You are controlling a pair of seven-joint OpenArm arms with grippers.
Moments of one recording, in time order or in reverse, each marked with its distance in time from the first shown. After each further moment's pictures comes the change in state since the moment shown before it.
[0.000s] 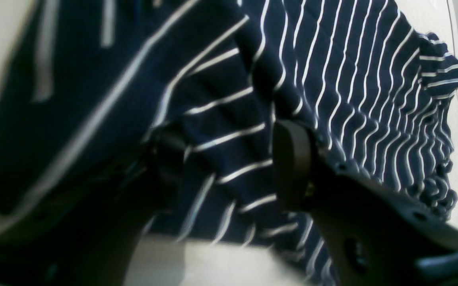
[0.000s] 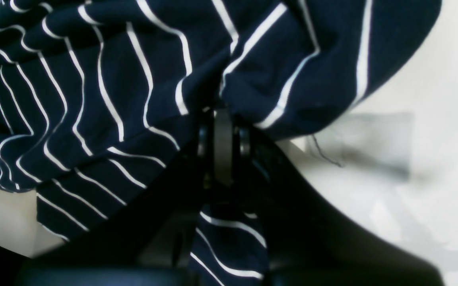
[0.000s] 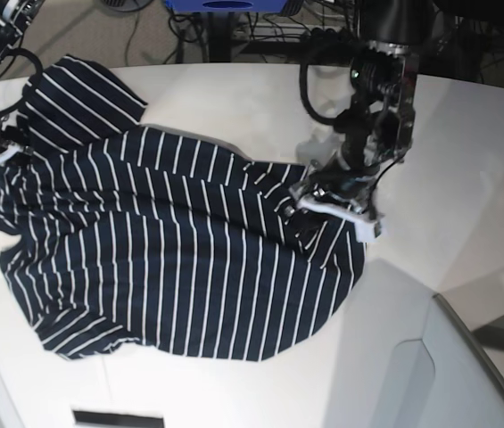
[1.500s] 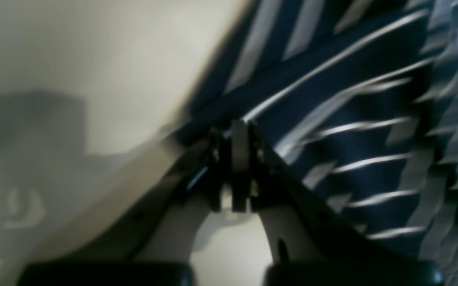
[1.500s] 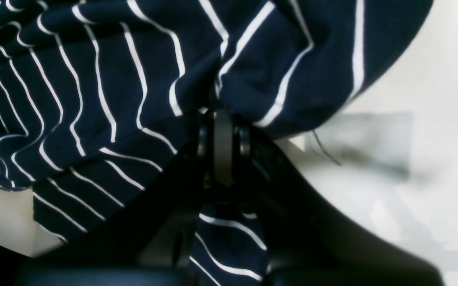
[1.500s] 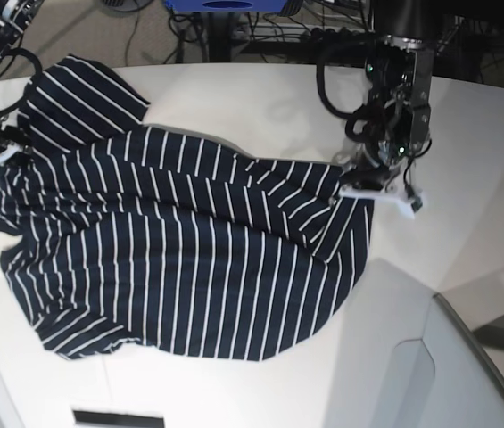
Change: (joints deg) left arm 5.2 -4.9 -0.7 5.2 5.2 26.5 4.0; right arm 0.0 0.2 0.0 0.0 0.0 0.0 0.0
